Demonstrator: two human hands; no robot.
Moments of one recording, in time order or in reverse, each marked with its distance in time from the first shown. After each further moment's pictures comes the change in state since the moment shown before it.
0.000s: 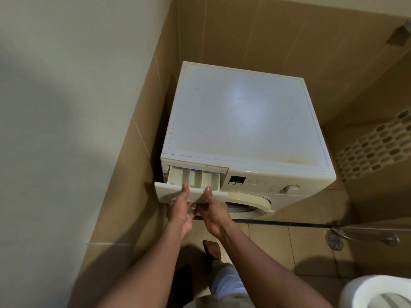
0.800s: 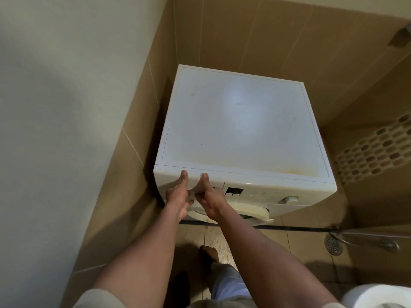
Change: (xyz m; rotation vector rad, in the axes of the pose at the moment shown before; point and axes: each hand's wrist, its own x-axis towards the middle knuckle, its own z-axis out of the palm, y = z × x) left_hand 0.046 0.043 0.050 0.221 0.061 -0.017; right_hand 0.069 -0.048 0.026 -0.393 0.108 -0.007
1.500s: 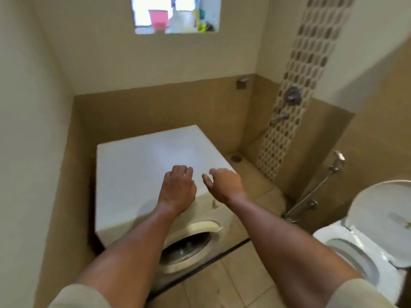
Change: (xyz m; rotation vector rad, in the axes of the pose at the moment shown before) left_hand -0.215 0.011 0.132 1.597 -0.268 1.787; right_hand -0.230 -0.094 -0.173 -1.386 0.862 -0.918
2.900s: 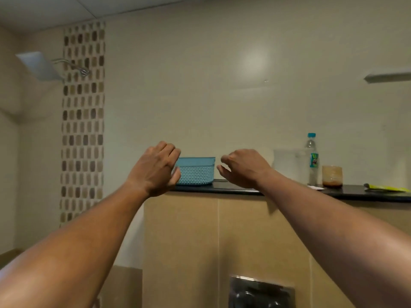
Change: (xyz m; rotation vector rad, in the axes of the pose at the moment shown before) left_hand 0.559 0.637 -0.176 -0.174 0.785 0.979; right_hand 0.038 0.614 -0.564 -1.049 0.465 0.326
